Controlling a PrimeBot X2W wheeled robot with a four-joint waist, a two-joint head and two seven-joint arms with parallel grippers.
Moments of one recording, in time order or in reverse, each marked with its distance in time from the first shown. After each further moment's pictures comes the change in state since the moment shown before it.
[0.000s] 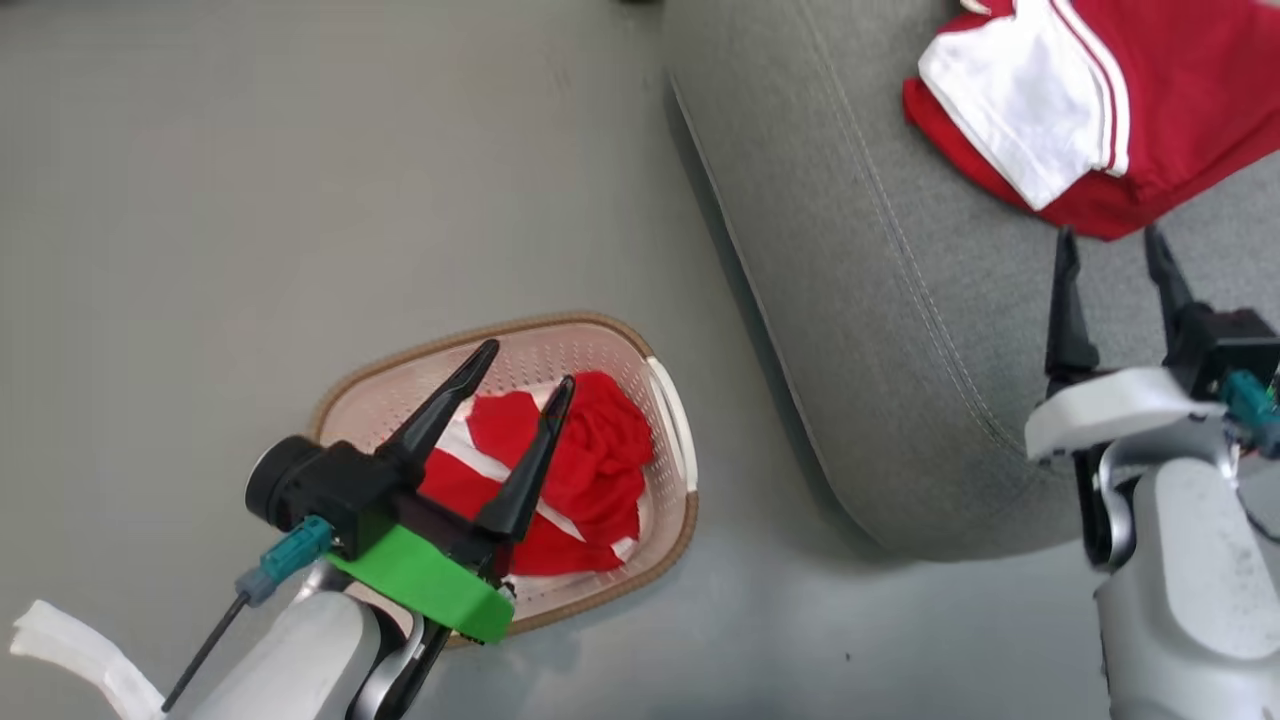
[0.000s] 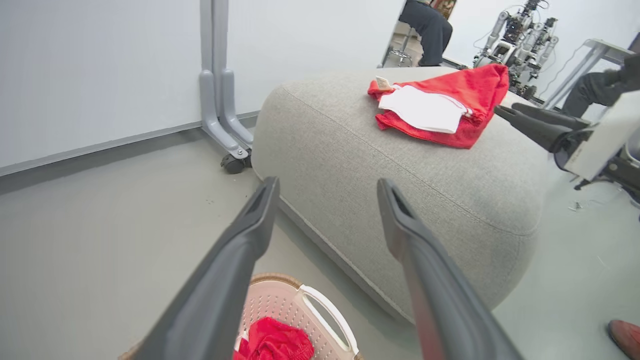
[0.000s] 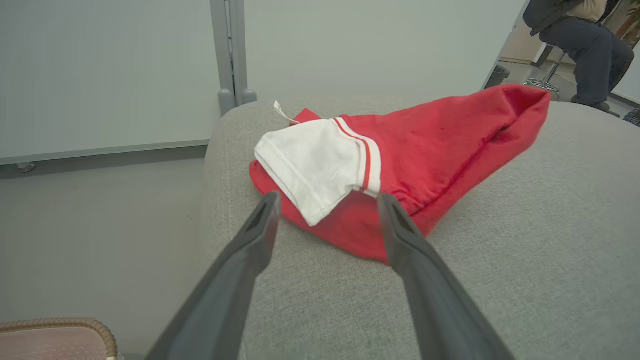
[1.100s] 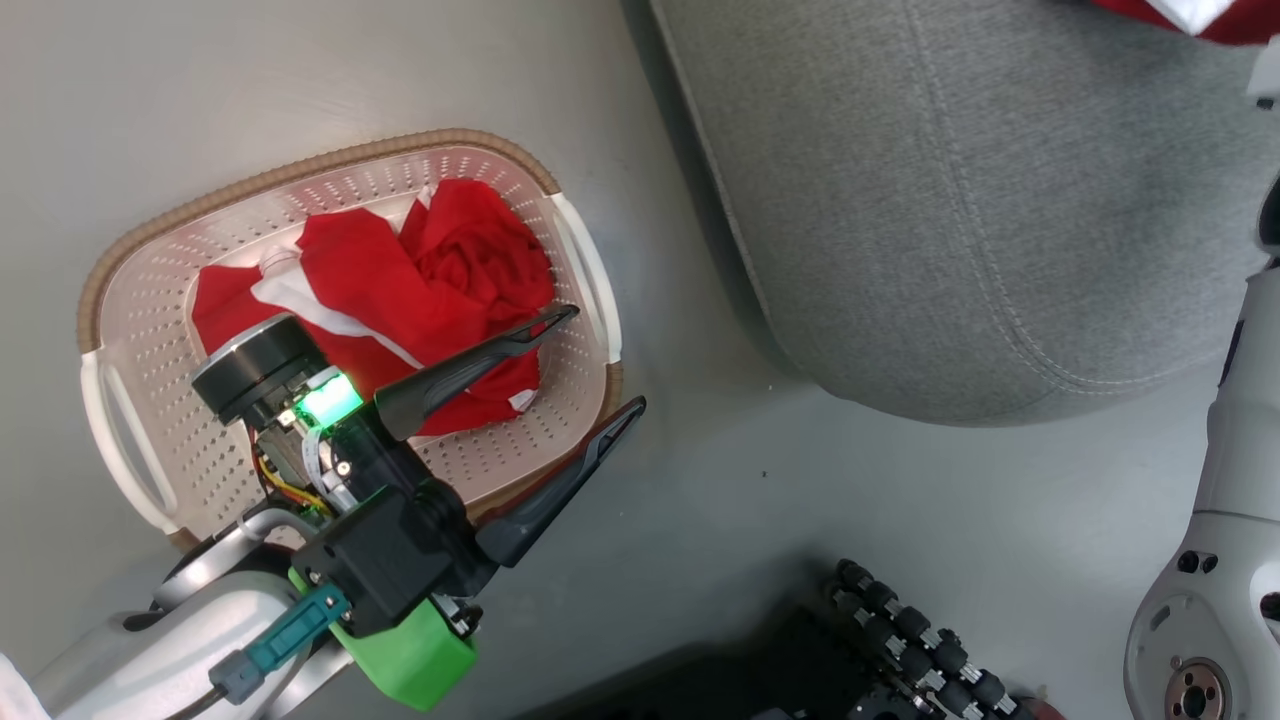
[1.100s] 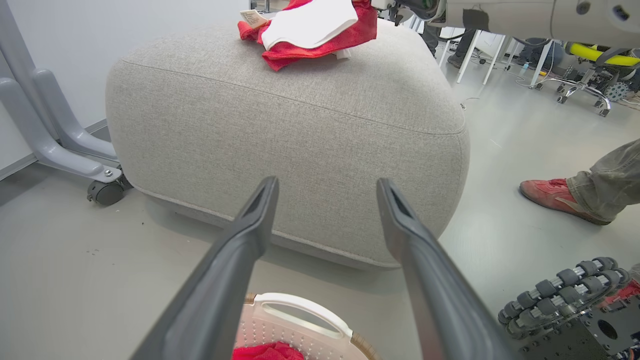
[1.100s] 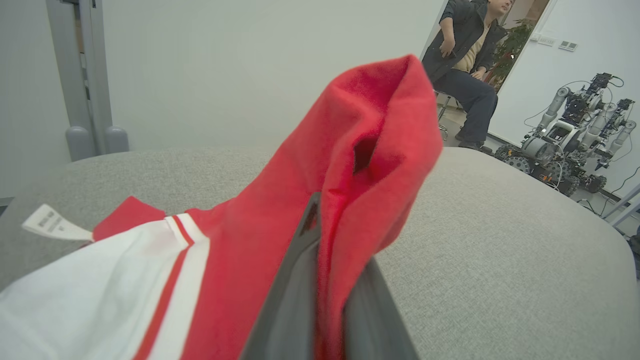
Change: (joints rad) left arm -0.189 0.277 -0.129 -0.395 0.257 -0.075 0.145; right arm -0.492 0.000 -0.271 -0.023 -0.067 0.000 0.000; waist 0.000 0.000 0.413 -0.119
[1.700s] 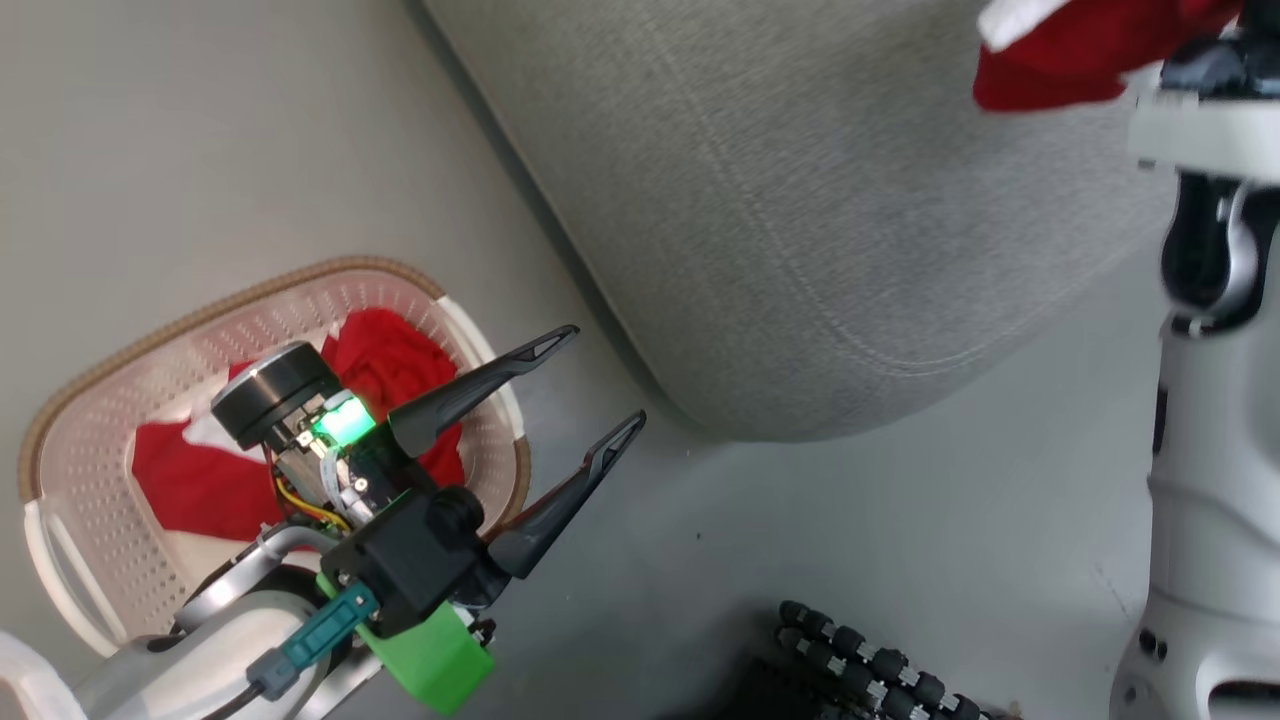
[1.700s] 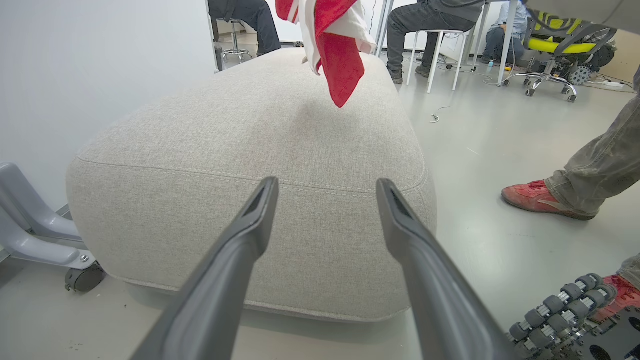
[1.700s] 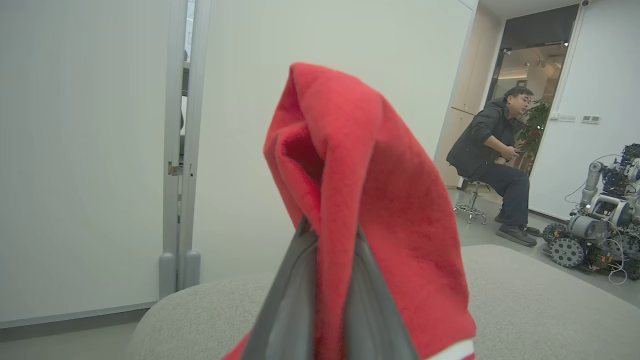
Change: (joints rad) left arm 0.062 -0.044 0.029 0.020 0.019 0.004 0.052; right arm 0.170 -0.001 0.316 -0.311 0.229 -0.001 0.000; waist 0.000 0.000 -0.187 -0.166
